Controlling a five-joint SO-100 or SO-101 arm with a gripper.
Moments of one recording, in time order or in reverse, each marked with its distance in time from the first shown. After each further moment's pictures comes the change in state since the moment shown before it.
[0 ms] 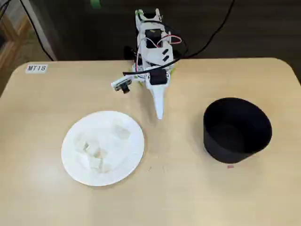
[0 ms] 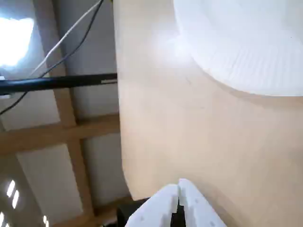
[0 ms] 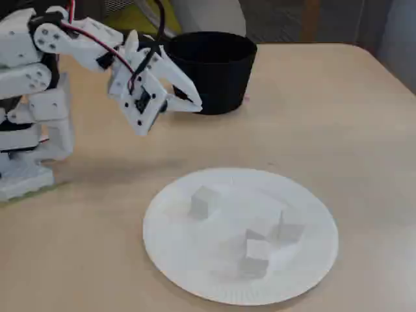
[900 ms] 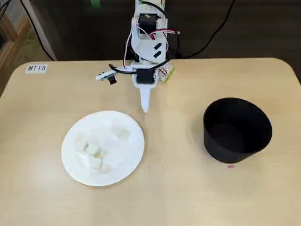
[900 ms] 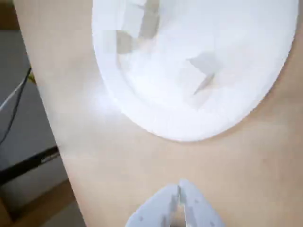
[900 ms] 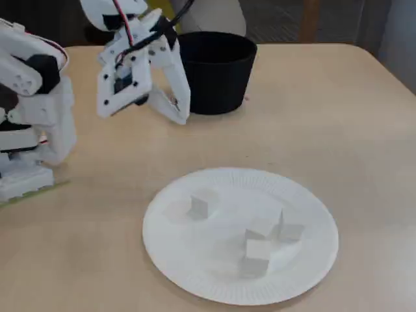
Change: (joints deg) arm 17.0 -42.2 -41.8 23.7 -0.5
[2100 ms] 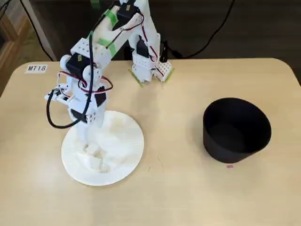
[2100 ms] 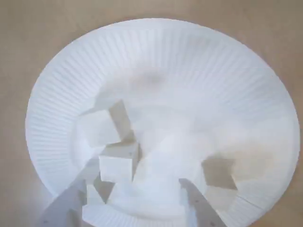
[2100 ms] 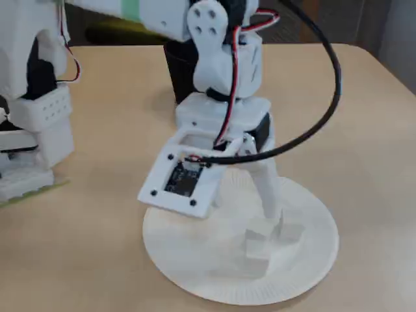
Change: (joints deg) arm 18.1 -70.1 -57.9 15.3 1.1
